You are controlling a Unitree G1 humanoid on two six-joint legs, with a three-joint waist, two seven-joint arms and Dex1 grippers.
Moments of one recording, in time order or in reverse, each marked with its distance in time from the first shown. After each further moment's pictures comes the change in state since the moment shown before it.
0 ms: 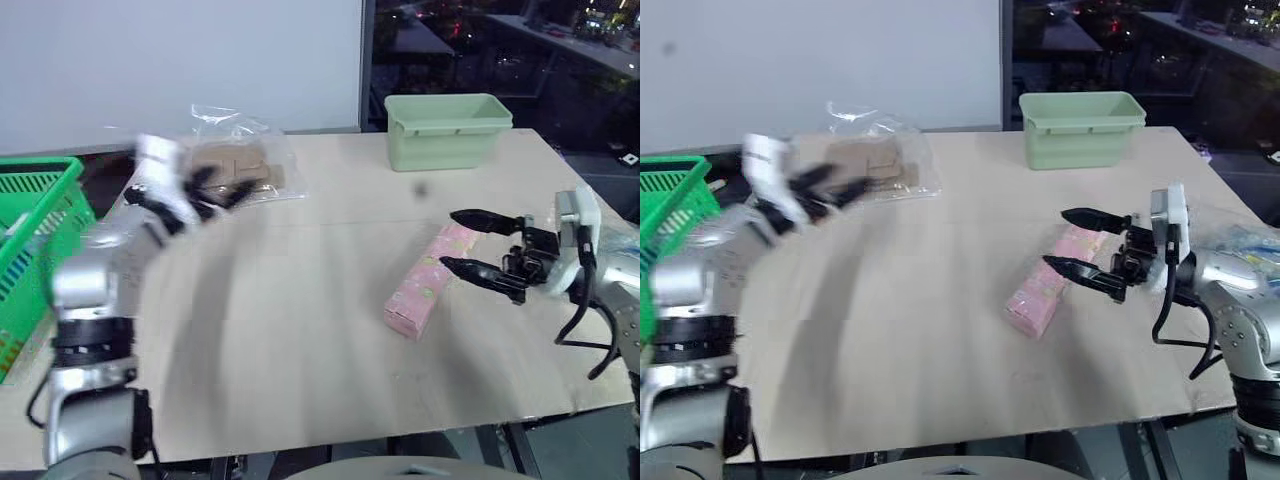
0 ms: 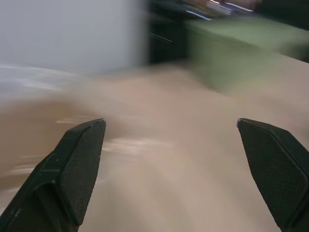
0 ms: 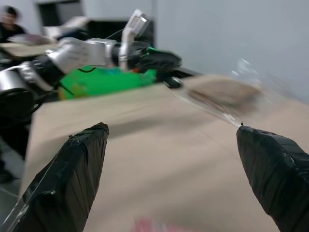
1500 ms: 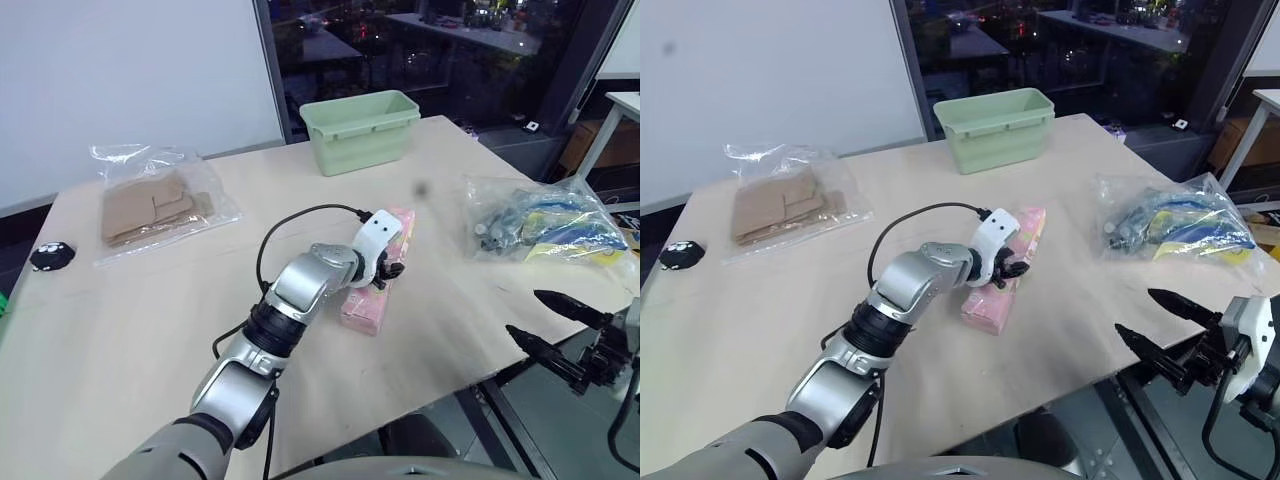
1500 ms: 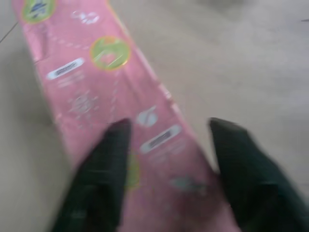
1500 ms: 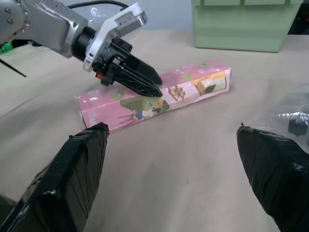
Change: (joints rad) left arm -0.166 -0.468 -0.498 0.090 0.417 0.293 0.173; right arm 0.624 0.097 -0.273 -0.174 -0.099 -0.204 -0.086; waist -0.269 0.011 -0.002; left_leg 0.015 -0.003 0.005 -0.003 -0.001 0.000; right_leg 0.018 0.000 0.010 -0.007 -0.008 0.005
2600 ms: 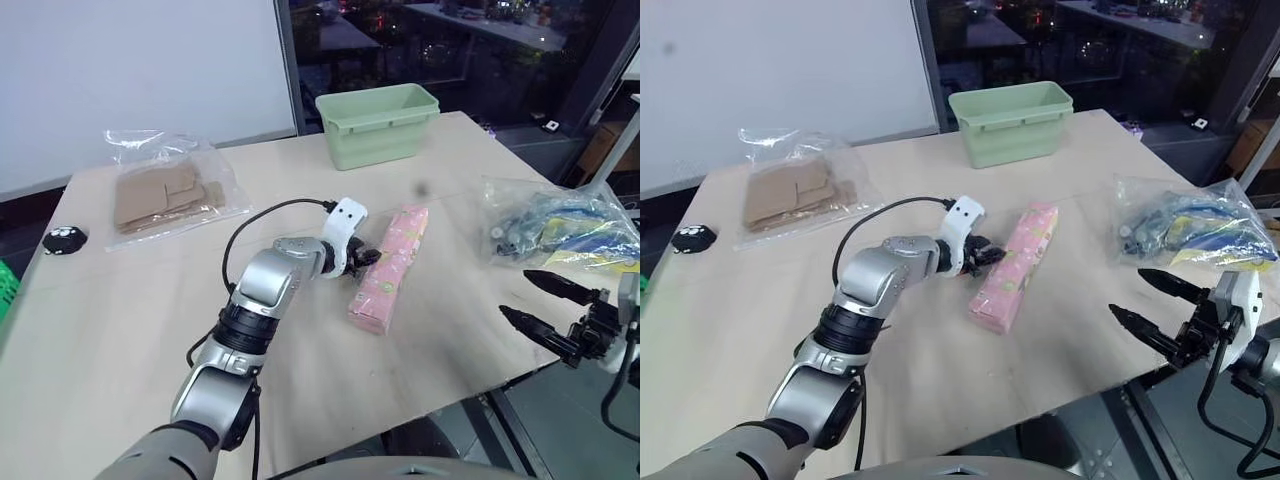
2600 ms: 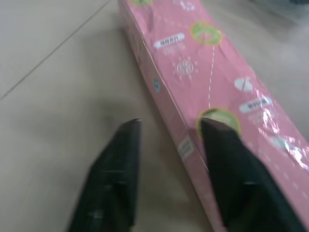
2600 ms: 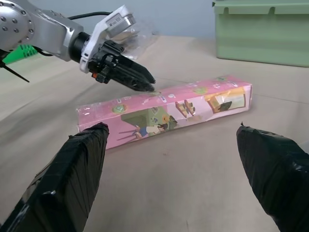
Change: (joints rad) left arm 0.027 0.093 0.149 -0.052 -0.045 0.010 -0.093; right arm -0.156 -0.036 0.059 0.110 0.004 0.024 0.055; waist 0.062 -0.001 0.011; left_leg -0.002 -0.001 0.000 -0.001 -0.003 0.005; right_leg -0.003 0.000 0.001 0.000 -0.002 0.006
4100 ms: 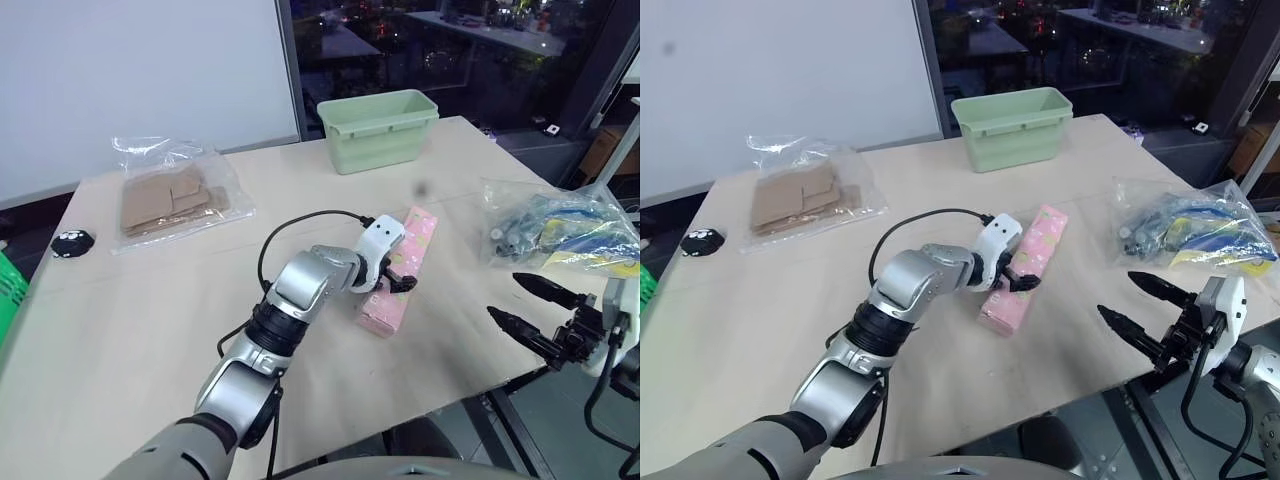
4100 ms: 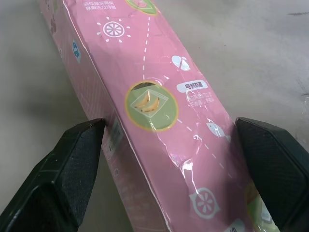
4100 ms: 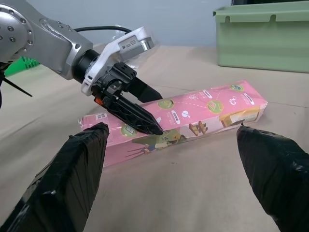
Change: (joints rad) left arm -0.025 -0.113 -0.127 0.061 0.012 0.080 0.055; right arm 0.020 0.049 0.045 -0.027 -0.010 -0.033 -0.056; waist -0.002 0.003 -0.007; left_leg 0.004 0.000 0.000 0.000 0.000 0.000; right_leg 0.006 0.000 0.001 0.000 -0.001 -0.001
